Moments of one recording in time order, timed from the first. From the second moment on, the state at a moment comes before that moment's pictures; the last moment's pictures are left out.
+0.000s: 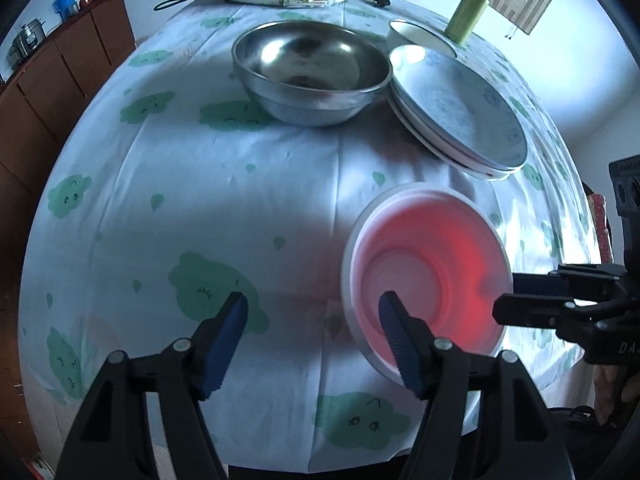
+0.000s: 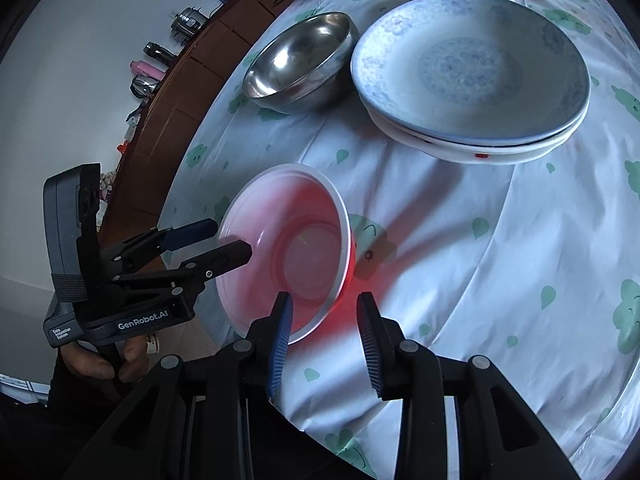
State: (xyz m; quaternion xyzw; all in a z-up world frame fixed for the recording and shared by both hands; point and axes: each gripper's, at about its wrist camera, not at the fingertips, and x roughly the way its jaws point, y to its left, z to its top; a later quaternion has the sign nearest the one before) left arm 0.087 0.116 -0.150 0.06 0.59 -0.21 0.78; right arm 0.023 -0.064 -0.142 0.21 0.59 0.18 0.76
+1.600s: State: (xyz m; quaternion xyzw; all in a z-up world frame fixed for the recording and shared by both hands) left arm 0.249 0.084 -0.095 0.06 0.53 -0.20 0.83; right arm 0.182 -0.077 -0.095 0.22 0.51 0.18 0.81
